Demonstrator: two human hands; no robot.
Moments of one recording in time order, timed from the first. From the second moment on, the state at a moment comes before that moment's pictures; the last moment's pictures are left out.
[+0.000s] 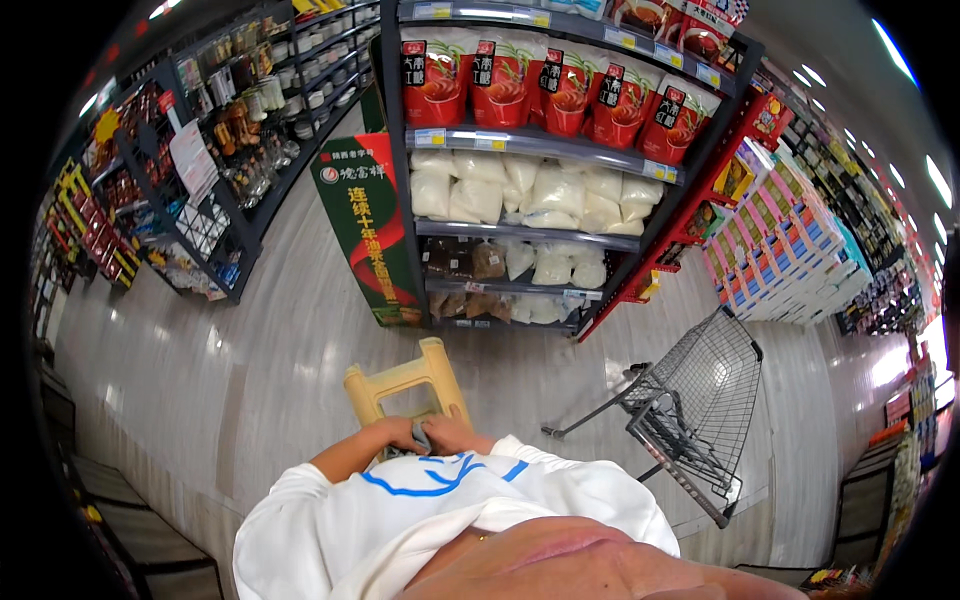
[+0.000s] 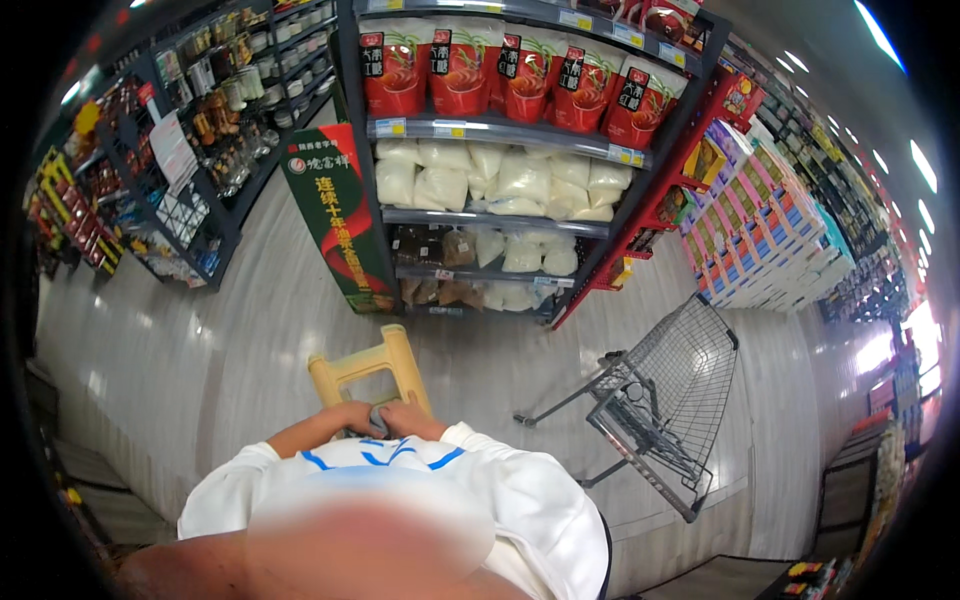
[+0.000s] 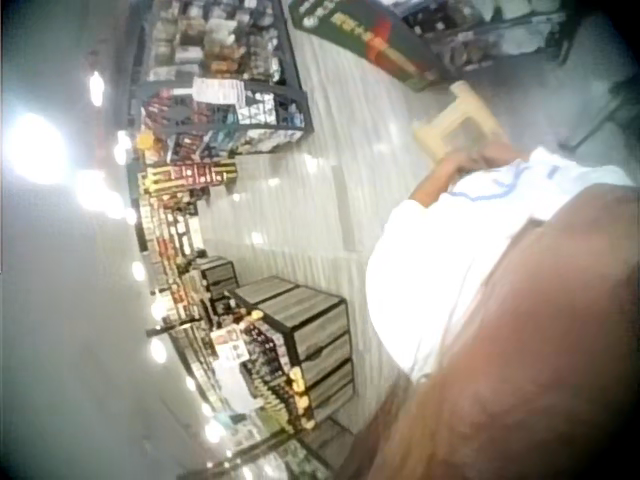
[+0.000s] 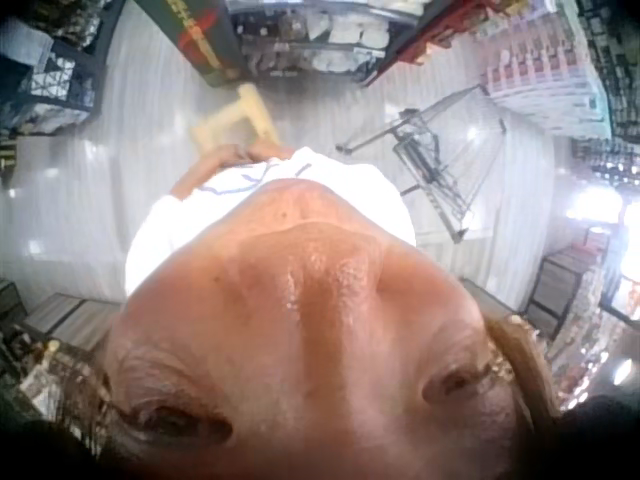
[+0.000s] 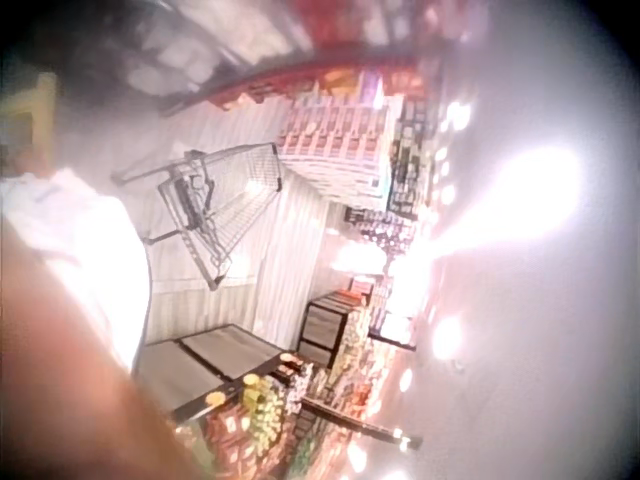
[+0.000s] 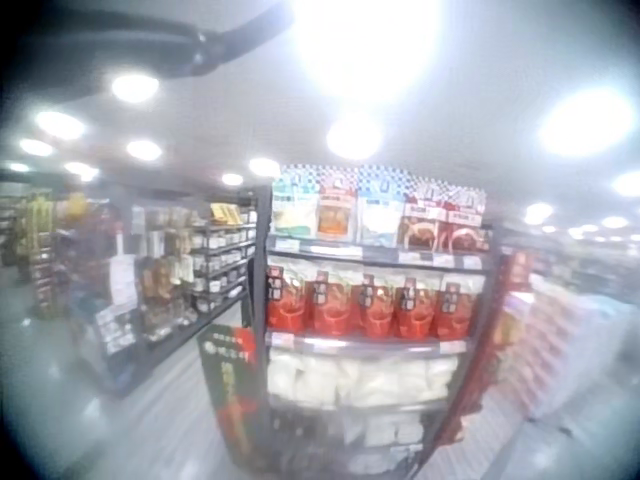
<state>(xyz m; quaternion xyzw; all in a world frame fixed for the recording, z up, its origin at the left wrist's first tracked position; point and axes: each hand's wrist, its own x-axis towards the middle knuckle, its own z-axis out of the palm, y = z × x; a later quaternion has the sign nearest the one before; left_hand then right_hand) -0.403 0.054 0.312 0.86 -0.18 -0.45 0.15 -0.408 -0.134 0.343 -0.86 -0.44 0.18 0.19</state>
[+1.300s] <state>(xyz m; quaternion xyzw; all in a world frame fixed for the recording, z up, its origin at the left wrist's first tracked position) -0.762 0.263 0.211 0.72 0.43 -0.34 0.43 -0.474 -0.474 0.340 -0.86 0.33 0.31 0.23</state>
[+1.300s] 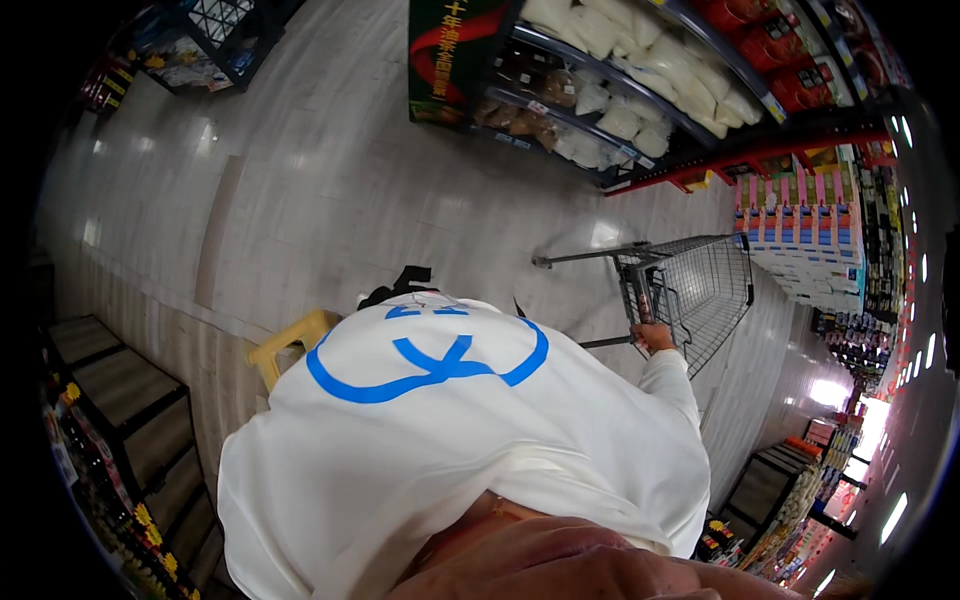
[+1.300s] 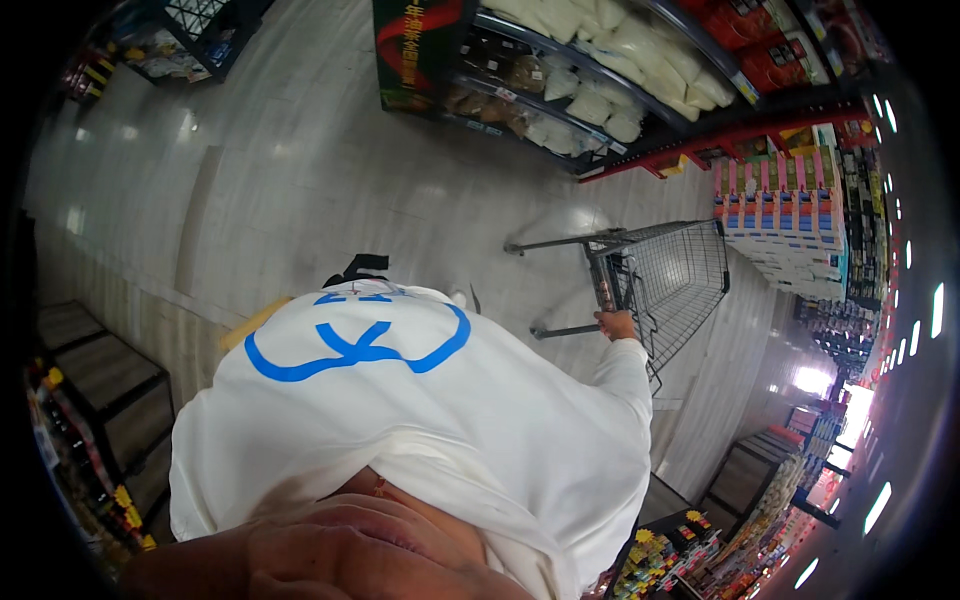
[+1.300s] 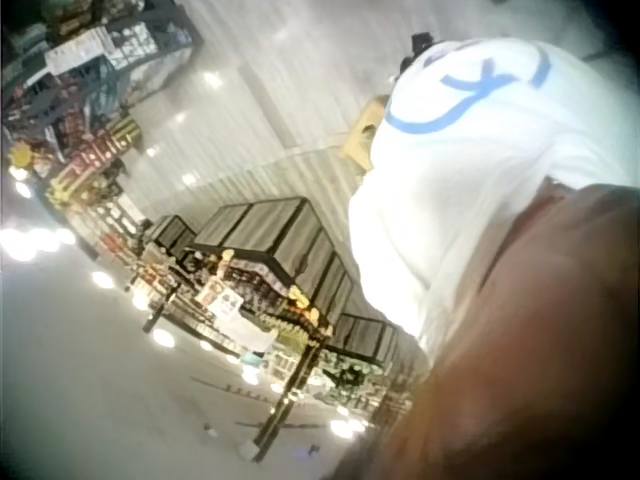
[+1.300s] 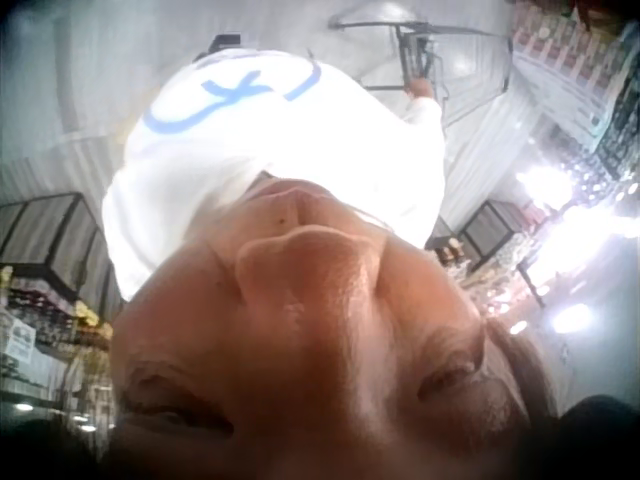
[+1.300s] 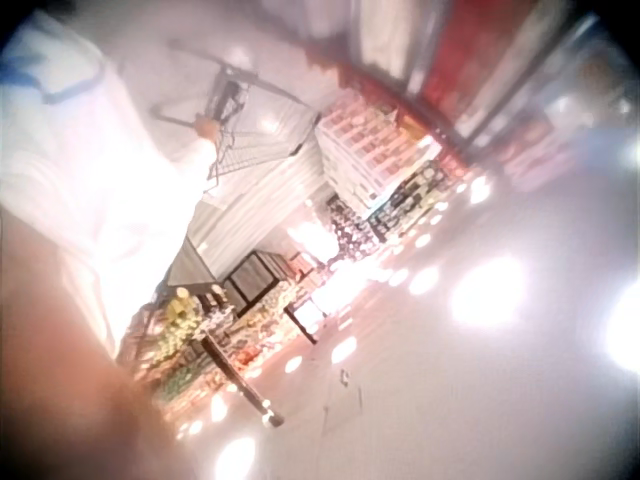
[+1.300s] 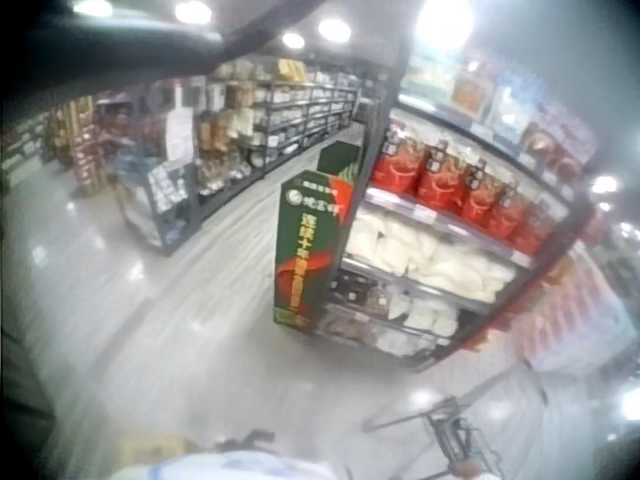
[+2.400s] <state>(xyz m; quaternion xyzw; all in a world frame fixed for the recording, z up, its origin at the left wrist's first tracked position) -0.450 0.953 0.214 0.83 0.33 -0.28 0.36 -0.264 0.221 0.412 -0.48 0.39 0.60 0.51</state>
